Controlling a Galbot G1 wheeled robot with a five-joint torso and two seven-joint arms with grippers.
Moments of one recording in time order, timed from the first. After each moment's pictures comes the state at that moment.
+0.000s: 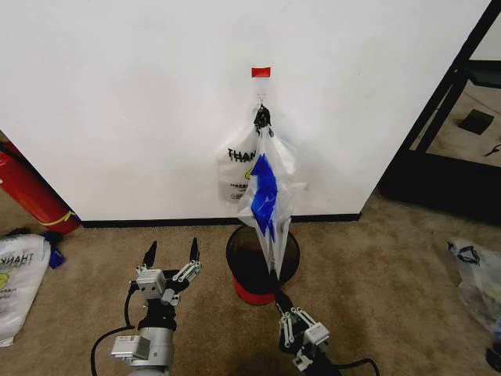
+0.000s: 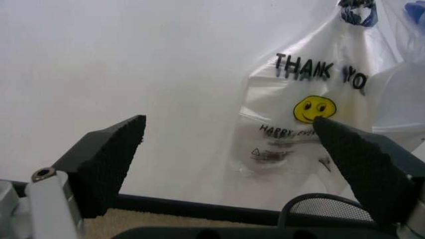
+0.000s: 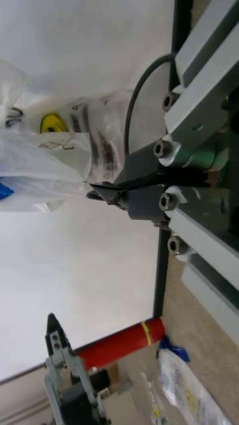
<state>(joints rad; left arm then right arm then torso) 1.71 -1.33 -0.37 -2.23 -0.20 -0.24 -0.24 -1.89 1.39 0.26 2.09 0.11 0.46 -0.19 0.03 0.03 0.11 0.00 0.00</state>
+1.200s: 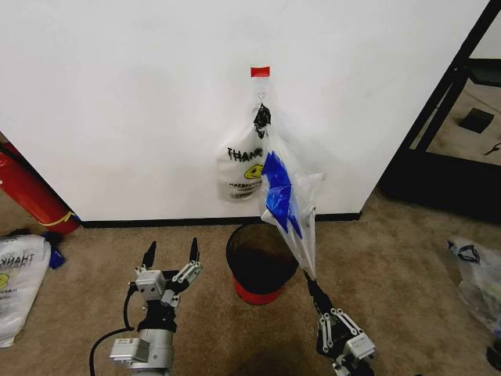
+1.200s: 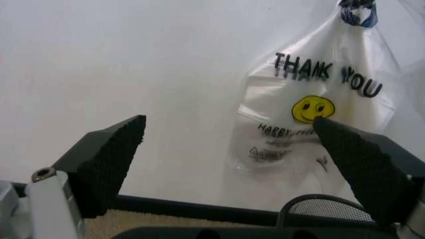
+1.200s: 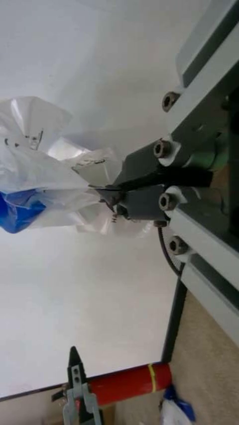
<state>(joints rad) 1.73 -1.34 -0.37 -2.25 -0.19 -0.24 -0.24 -1.99 1.30 0.40 2.15 0.07 0.63 -0.11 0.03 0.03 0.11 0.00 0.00</state>
